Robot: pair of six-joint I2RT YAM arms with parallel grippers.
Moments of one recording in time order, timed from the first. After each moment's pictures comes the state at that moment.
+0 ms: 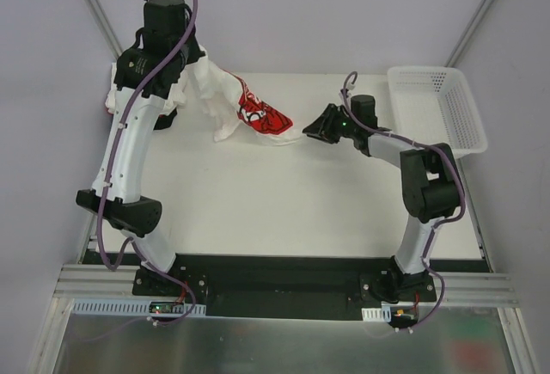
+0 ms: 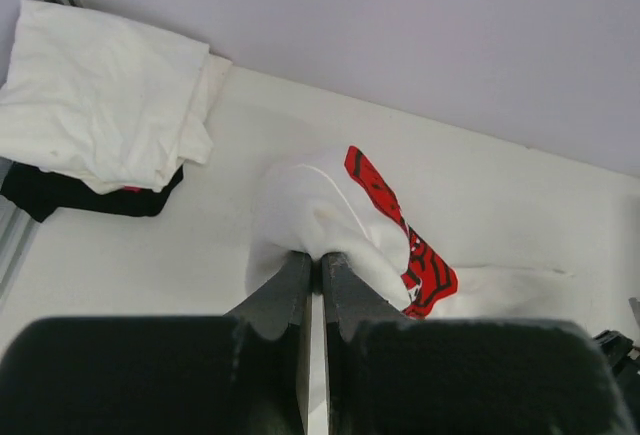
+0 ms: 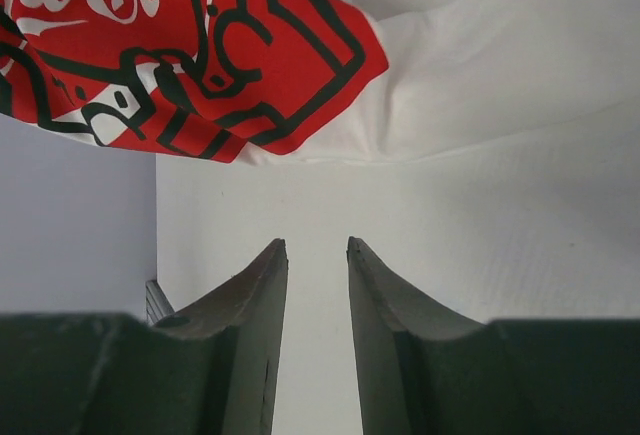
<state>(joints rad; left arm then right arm) -0.32 1.73 2.28 -0.96 -0.37 -0.37 0.26 1.89 1.15 0.19 -0.59 0.77</state>
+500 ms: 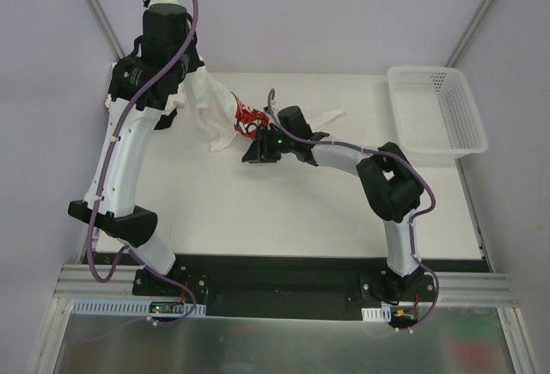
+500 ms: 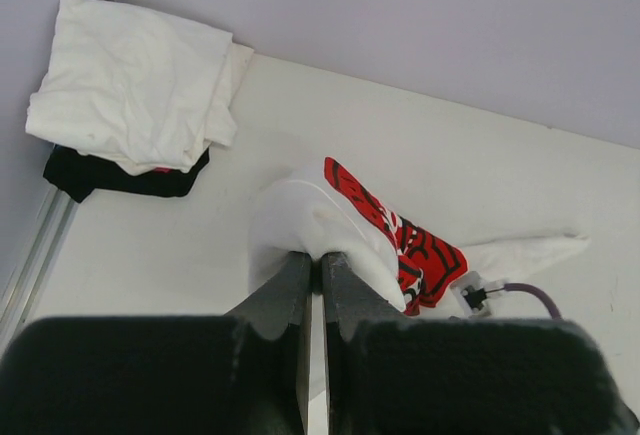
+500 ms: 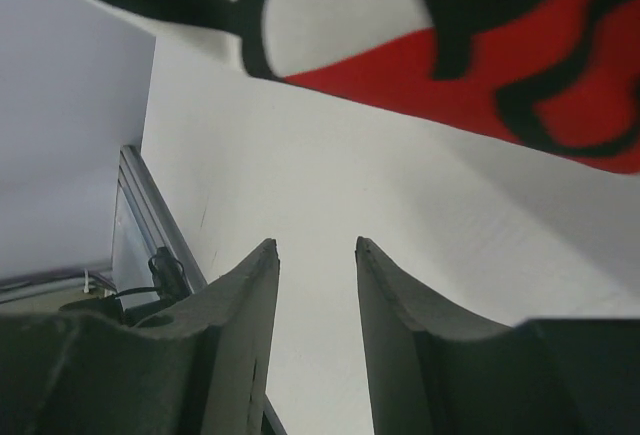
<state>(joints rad) -0.38 1.64 2.25 -1.03 -0.46 -0.34 0.66 2.03 1.36 0.07 -0.53 0.71</state>
